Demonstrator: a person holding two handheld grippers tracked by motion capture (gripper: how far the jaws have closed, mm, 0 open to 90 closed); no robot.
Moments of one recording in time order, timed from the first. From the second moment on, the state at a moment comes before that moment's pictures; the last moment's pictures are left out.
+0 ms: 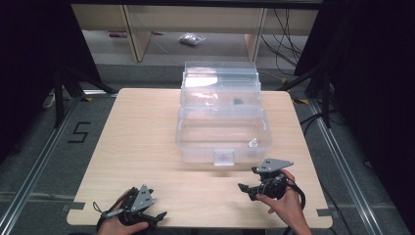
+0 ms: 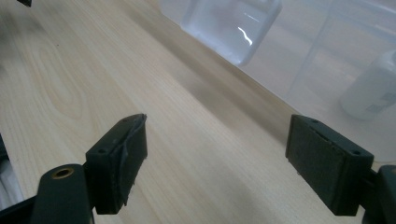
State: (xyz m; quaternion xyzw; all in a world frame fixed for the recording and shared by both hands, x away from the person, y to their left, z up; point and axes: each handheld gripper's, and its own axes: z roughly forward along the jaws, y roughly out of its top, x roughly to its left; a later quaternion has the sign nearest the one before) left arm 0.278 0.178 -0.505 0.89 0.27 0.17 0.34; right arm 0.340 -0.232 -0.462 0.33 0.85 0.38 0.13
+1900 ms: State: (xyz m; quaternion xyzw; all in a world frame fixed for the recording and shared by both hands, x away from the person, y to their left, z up) left arm 0.278 0.178 -0.506 0.89 0.27 0.17 0.33; right arm 0.293 -0.276 -0.481 0.37 0.85 0.35 0.12
